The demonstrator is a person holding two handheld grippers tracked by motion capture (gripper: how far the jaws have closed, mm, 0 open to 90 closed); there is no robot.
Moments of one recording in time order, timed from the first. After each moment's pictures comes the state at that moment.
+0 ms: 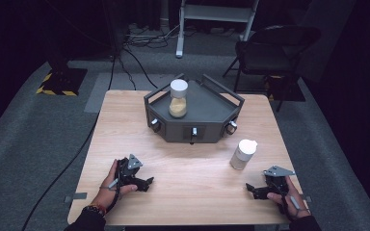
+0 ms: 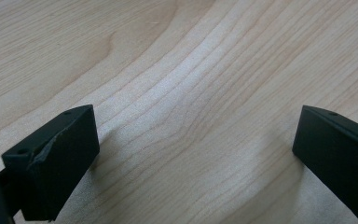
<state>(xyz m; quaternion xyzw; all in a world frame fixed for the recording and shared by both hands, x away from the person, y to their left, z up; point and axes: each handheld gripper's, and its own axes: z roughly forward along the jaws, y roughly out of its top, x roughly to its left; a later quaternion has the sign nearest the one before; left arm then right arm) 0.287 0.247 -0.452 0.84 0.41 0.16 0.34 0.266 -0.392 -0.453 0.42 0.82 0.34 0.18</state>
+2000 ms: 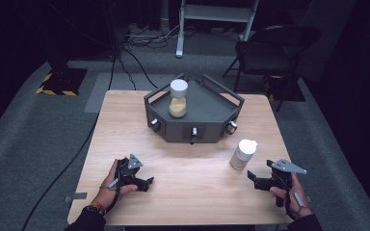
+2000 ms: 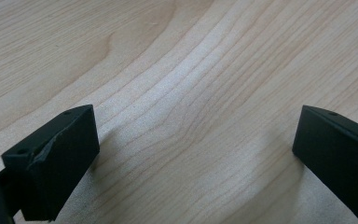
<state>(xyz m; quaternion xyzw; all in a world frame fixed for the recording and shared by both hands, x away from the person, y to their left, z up) 0.288 0.248 -0.452 0.84 0.40 0.15 0.34 0.246 -0.389 -0.439 0.44 0.75 0.43 0.23</state>
